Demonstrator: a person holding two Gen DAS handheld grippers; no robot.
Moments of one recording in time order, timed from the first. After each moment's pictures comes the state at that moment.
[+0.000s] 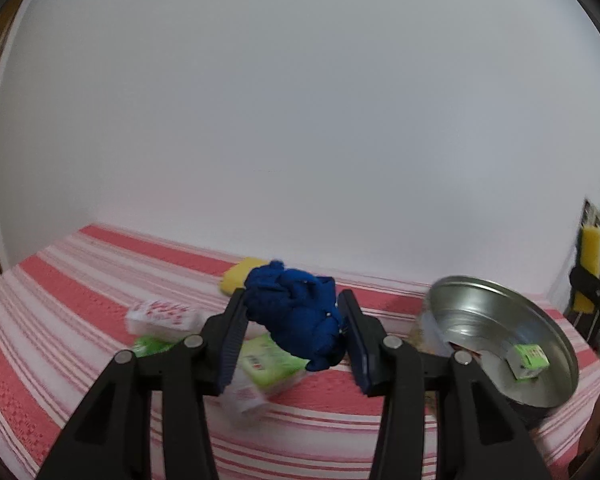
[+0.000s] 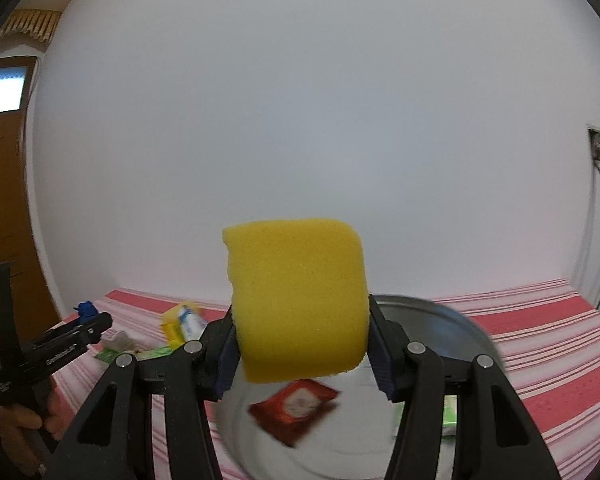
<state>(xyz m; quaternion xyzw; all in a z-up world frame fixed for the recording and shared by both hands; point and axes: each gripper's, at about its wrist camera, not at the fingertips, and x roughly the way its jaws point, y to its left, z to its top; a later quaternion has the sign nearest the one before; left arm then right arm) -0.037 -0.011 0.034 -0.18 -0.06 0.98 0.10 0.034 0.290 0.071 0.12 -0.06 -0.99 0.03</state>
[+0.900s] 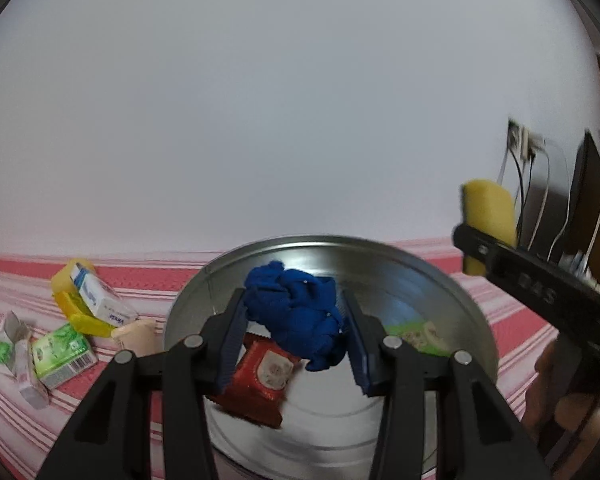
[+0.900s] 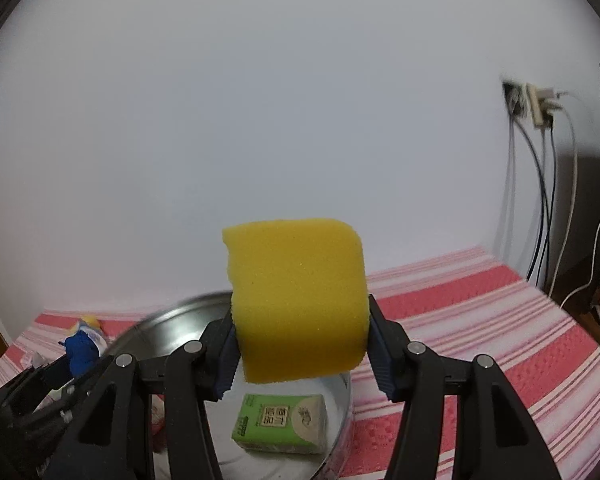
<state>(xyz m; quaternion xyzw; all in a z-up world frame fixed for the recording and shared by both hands) -0.015 0.179 0.031 -0.22 0.03 0.95 0.22 -0.009 0.387 0.049 0.17 -0.11 -0.97 -0.10</state>
